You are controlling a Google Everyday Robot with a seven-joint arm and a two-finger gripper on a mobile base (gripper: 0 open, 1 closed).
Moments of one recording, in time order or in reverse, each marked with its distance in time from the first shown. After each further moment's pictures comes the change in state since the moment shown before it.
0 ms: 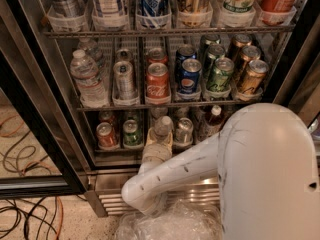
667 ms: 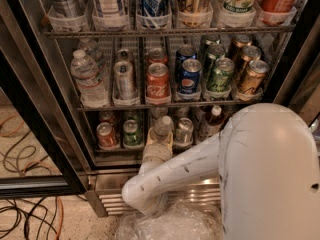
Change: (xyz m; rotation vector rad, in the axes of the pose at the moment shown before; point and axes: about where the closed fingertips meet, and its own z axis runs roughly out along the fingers) arm -0.002 -0.001 -0.002 0.000 -0.006 -0.001
